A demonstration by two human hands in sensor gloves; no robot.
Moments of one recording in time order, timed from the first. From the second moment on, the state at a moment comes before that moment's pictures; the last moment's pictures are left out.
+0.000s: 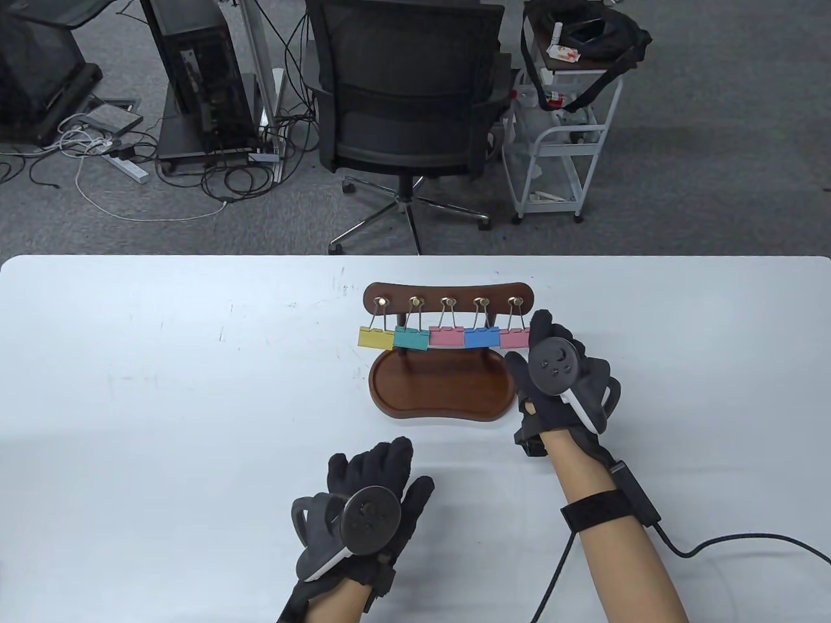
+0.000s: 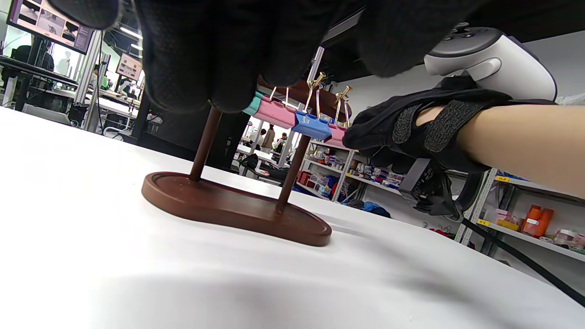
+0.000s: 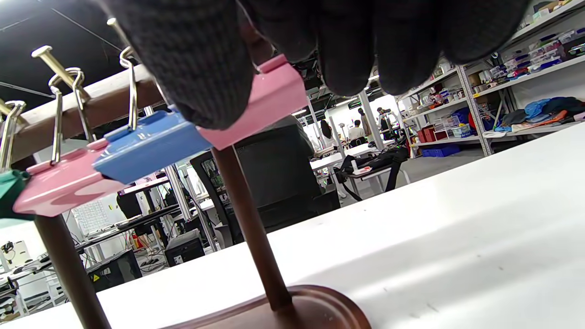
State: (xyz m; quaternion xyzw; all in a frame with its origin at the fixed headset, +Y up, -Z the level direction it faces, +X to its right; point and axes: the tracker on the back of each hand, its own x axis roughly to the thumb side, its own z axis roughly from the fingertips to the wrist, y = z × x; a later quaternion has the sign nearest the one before) left_hand -0.098 -0.683 -0.220 0.05 -0.15 0.19 0.97; right_hand 0.173 -0.675 -0.385 -0.03 -0.12 0.98 0.18
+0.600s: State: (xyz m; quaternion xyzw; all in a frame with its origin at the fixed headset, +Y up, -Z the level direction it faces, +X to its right) left_hand -0.097 -0.682 -0.220 0.06 -0.15 0.19 0.97; right_hand 0.182 -0.654 -0.343 0.03 -0.10 0.97 0.20
